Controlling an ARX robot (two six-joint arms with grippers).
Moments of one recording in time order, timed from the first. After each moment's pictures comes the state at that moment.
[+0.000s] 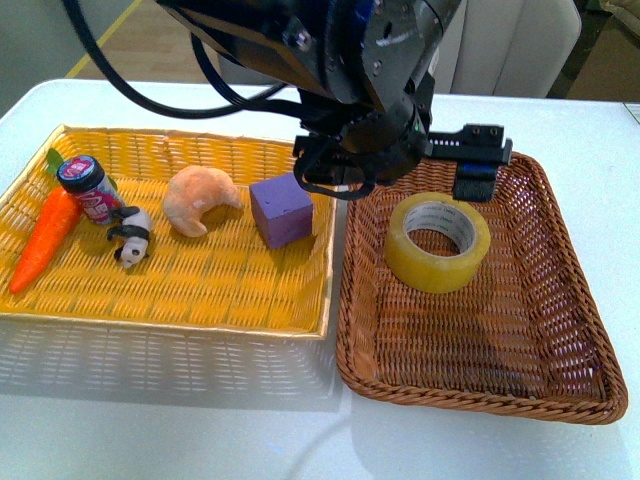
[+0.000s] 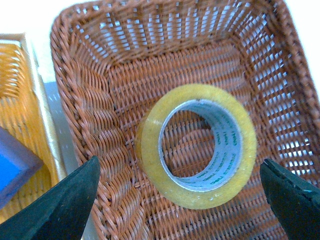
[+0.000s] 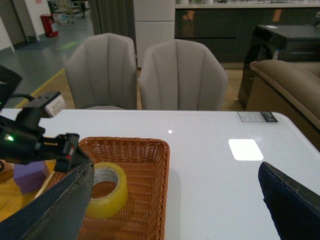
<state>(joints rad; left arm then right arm) -0.60 2.26 1.49 0.03 0.05 -0.31 0.00 0.01 0.02 0.00 0.00 0.00</state>
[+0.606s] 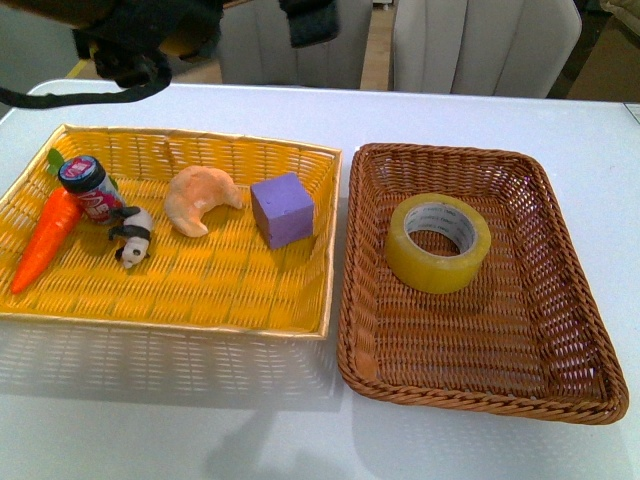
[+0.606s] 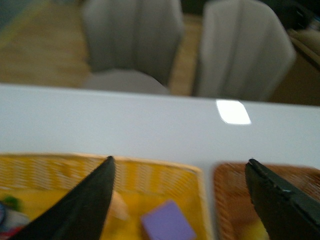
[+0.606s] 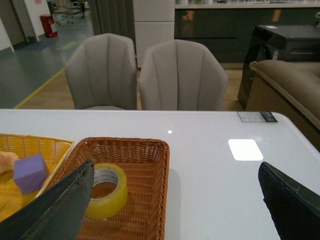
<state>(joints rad) -0.42 1.83 0.86 0.76 -0.28 -0.19 0.00 0.01 0.02 0.00 0.00 0.00</state>
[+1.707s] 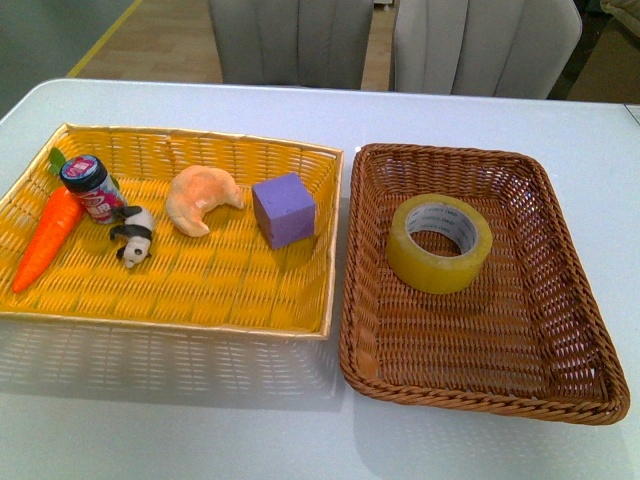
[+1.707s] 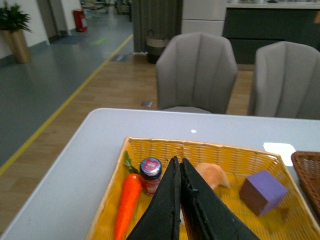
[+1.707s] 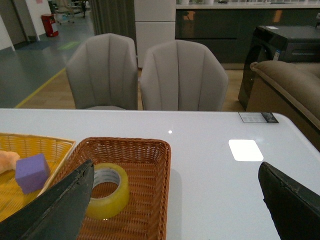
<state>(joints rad) -0.06 0.97 0.06 0.90 -0.03 -0.01 0.00 0.01 0.02 0.00 0.00 0.00</state>
